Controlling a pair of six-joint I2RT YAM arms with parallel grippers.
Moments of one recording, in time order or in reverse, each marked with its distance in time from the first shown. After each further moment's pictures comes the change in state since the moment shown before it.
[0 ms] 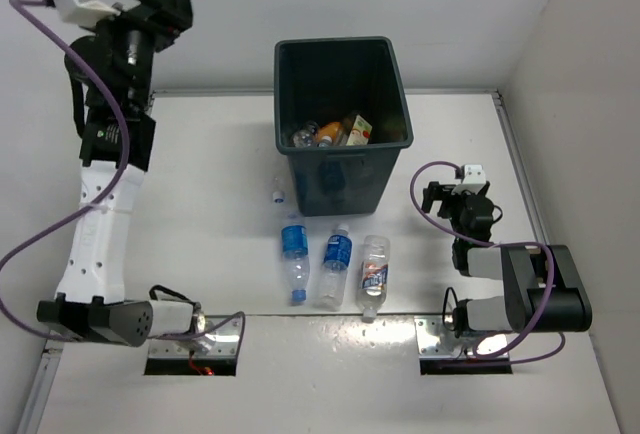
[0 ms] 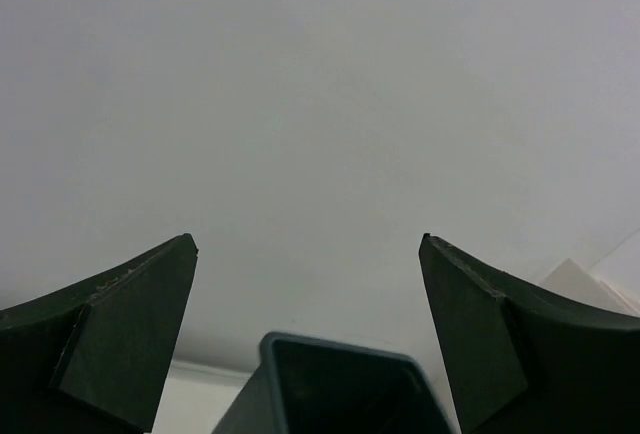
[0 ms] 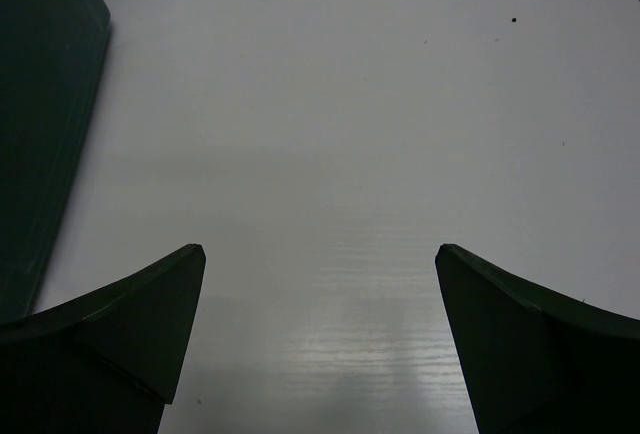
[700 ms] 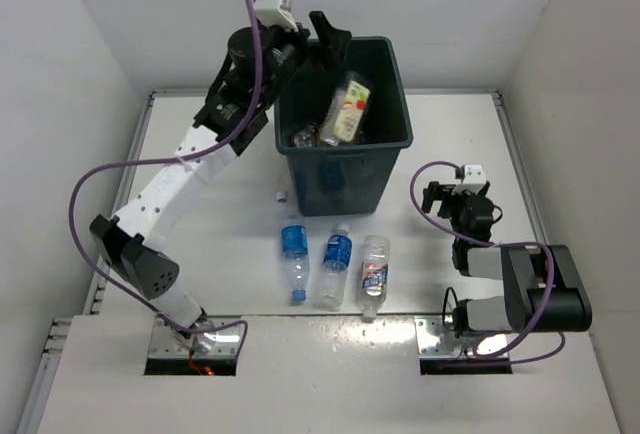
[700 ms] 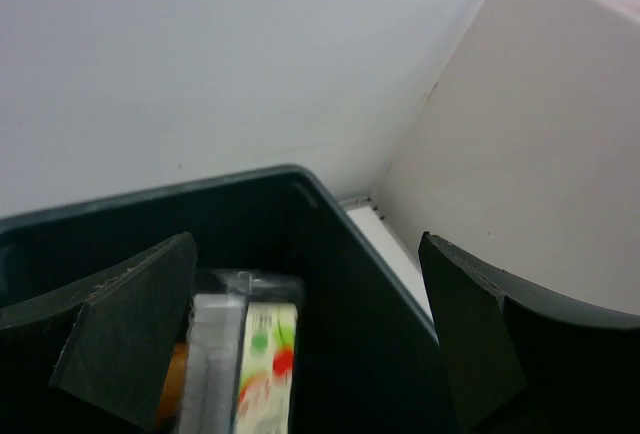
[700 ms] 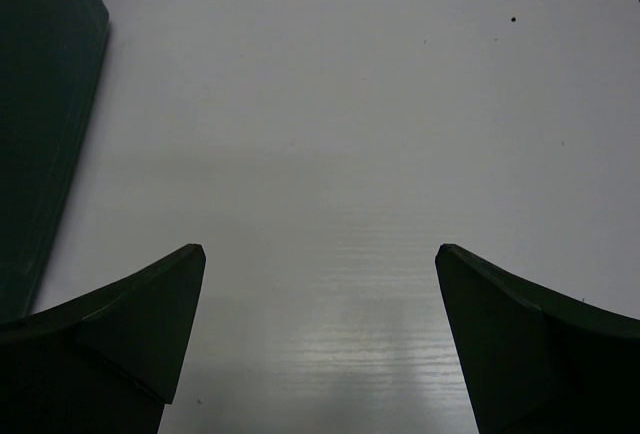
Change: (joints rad) left arm -0.478 0.331 0.138 -0.095 -0.013 0.247; right arm 0.000 0.000 0.000 0.000 0.003 0.000
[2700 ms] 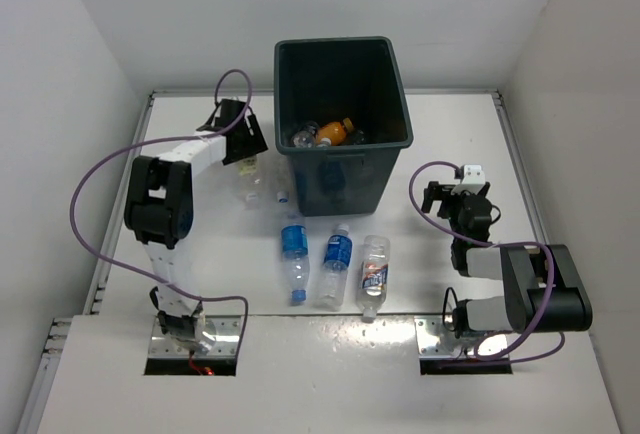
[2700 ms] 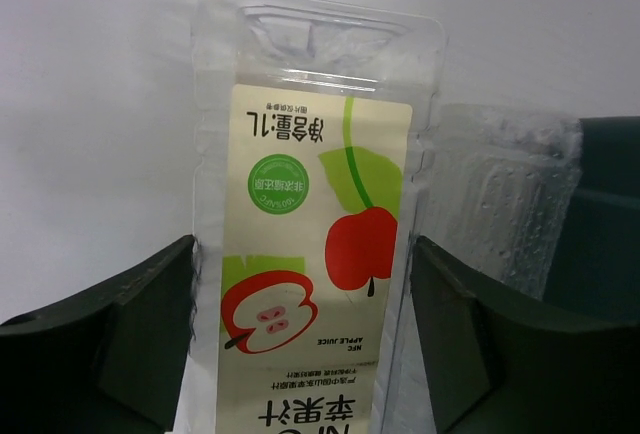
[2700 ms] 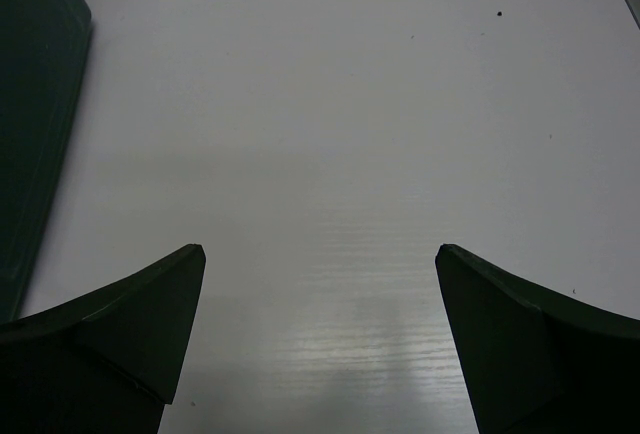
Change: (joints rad) left arm 0.434 0.323 -0.459 -0.215 -0.012 -0.141; right arm 0.019 0.000 0.000 -0.007 0.048 0.000
